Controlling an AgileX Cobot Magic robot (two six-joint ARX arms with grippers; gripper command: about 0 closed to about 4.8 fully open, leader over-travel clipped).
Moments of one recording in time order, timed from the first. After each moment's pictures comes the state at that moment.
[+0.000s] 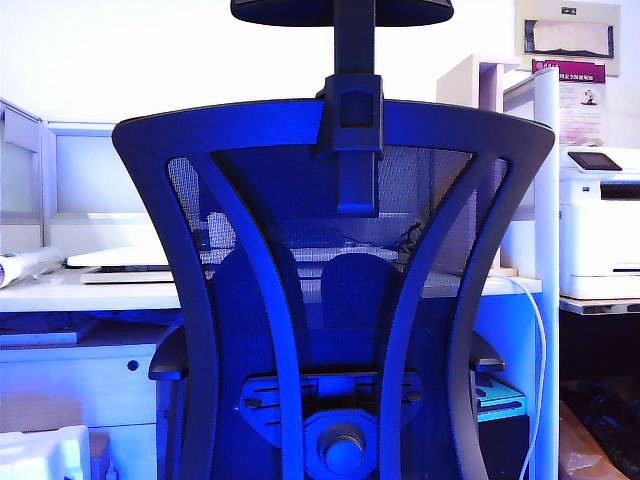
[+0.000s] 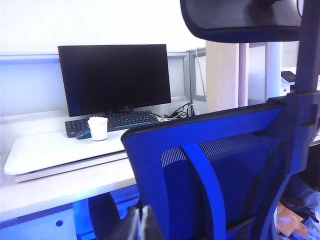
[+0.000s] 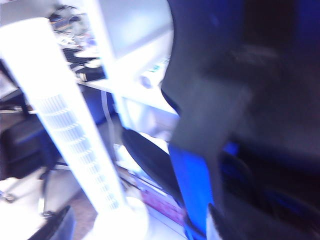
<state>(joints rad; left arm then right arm) -0.04 0.00 0.01 0.30 0.28 -0.02 0.46 1.20 1.42 -0.40 -0.38 0.08</state>
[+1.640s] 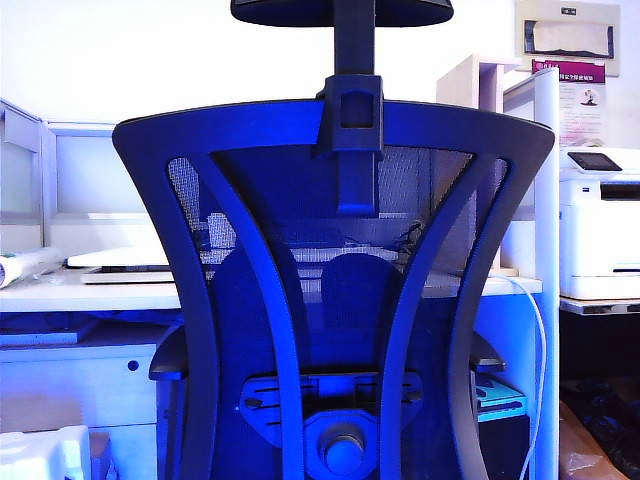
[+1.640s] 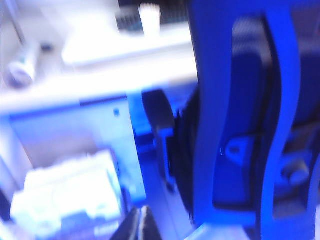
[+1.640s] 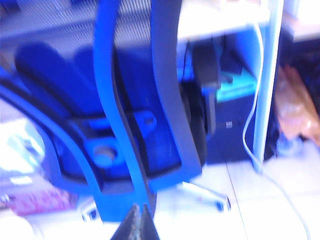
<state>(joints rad) -0.04 0.00 0.01 -0.09 0.05 0.08 0.02 0.00 0.09 -0.28 -0.18 0.15</state>
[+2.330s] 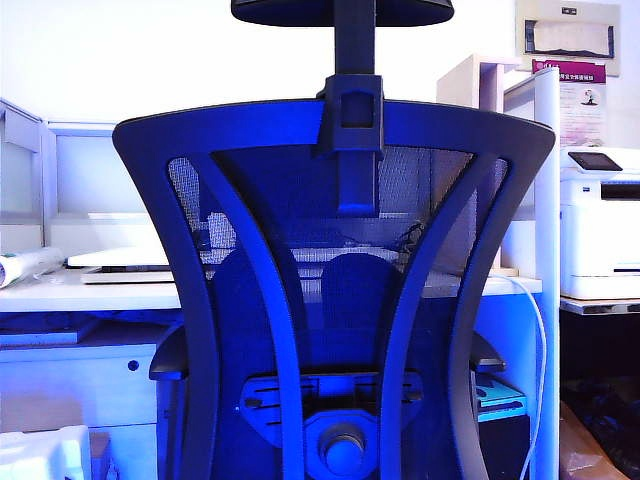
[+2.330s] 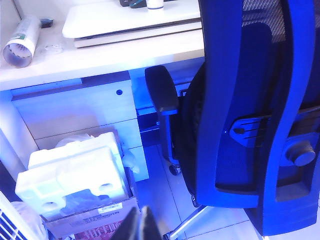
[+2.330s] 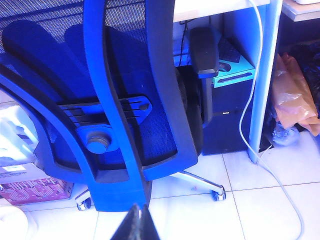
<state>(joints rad) -0.04 0.00 0.01 -0.16 0.03 0.07 0.02 0.00 0.04 -0.27 -0.18 0.13</state>
